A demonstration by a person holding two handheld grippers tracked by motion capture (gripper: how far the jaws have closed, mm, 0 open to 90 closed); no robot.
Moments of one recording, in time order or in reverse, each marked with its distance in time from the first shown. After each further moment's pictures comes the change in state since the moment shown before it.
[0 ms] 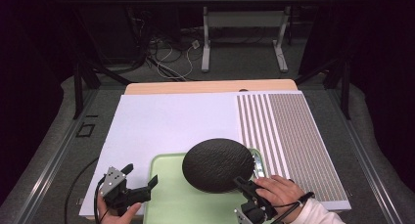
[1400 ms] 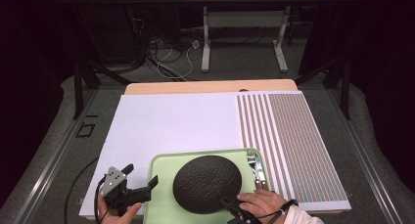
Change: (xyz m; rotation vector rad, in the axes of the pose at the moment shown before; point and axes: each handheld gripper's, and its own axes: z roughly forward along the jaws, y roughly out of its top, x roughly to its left) left arm 0.000 -0.001 0.001 0.007 0.001 -0.002; right arm 0.031 0.029 0.020 -0.104 0.177 -0.025
